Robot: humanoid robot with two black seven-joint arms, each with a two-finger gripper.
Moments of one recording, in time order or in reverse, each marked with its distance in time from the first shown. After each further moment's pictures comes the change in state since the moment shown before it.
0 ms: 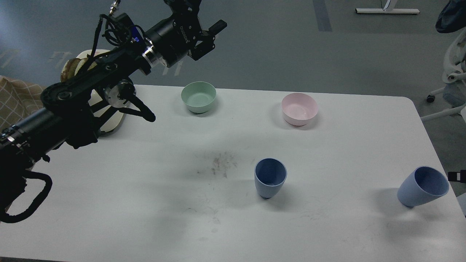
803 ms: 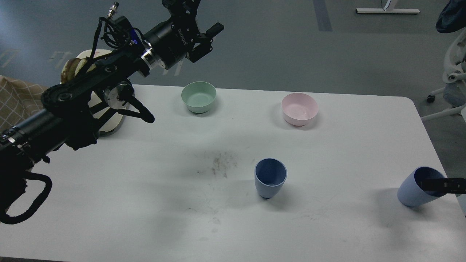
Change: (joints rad) left arm 0.007 -0.001 0.001 0.017 0.000 -0.003 0.000; right arm -0.062 0.192 -0.027 -0.113 -0.005 -0.032 0.000
